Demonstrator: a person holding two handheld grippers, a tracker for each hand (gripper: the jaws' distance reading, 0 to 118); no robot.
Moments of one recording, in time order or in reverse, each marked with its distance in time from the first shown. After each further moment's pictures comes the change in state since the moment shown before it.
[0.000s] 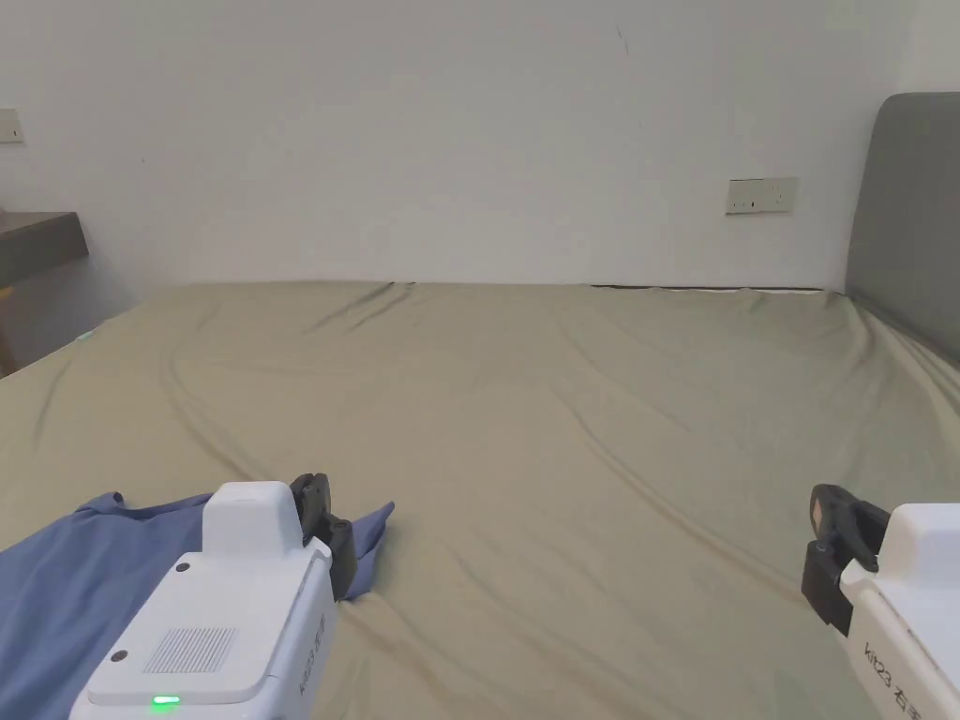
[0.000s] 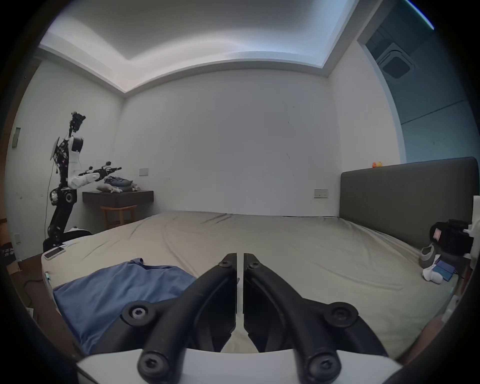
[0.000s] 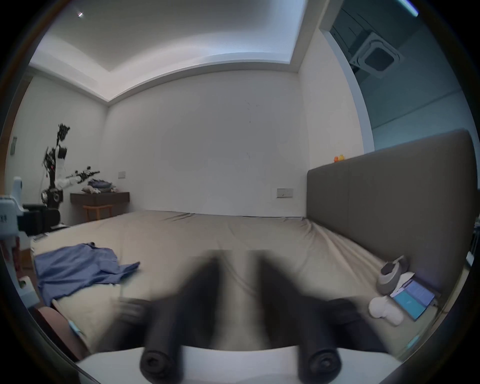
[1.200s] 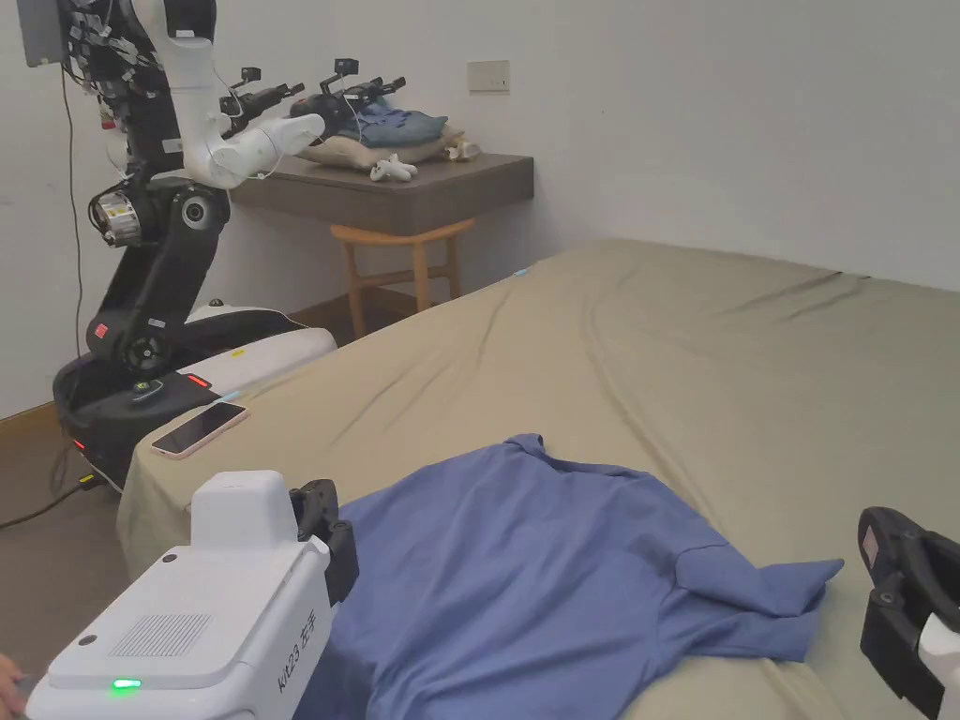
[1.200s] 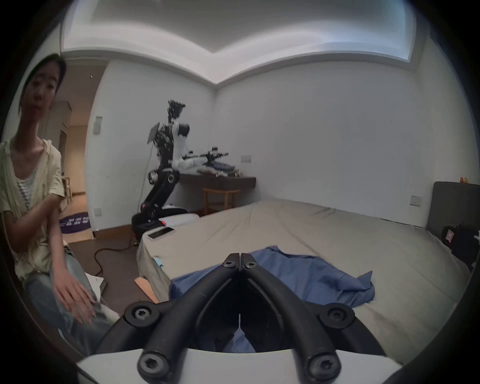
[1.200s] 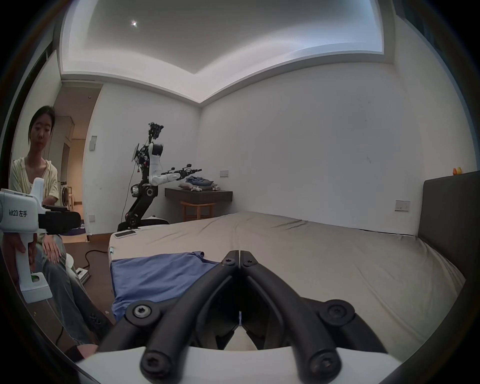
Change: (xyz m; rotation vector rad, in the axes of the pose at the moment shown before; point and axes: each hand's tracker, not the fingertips) left arm -0.240 0.005 0.072 -0.139 0.537 0.113; right arm -0.259 0.057 -0.078 0.033 0.665 -0.059
